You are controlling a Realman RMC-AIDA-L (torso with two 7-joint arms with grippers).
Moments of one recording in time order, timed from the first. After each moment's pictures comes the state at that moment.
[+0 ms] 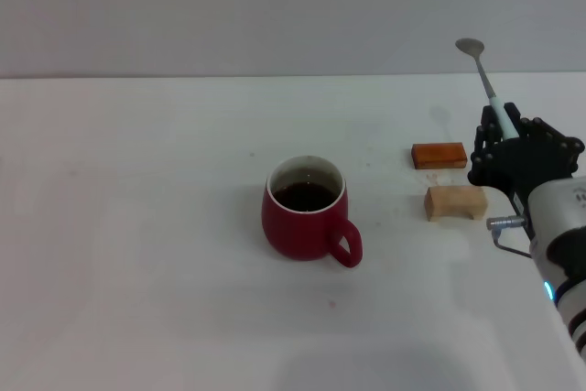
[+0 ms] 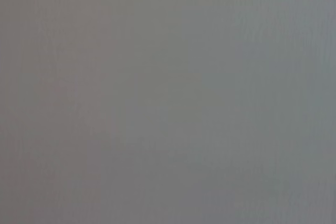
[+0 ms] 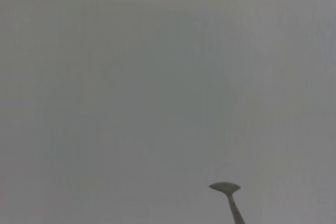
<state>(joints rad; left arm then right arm) -0.34 -2.05 -1.19 -0.25 2.15 1.22 -0.10 -0.02 2.04 0.75 1.36 -1.75 -0.68 -1.10</state>
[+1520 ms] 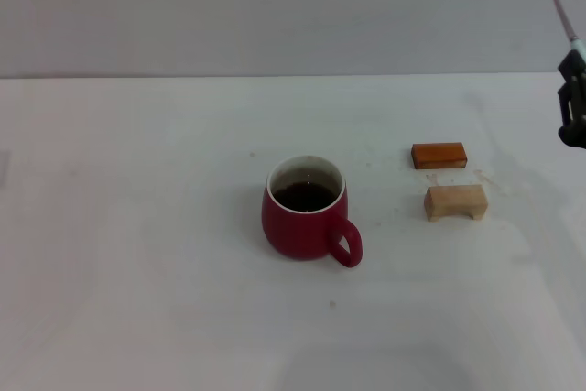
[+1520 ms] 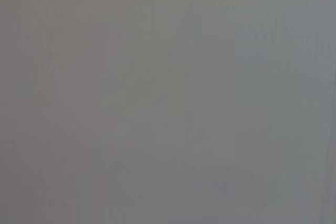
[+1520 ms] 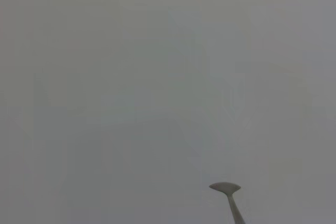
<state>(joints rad) -0.35 -2.05 -1.19 -0.26 2.16 1.22 -0.11 -0.12 1.90 0.93 1.34 -2.48 -0.70 -0.13</state>
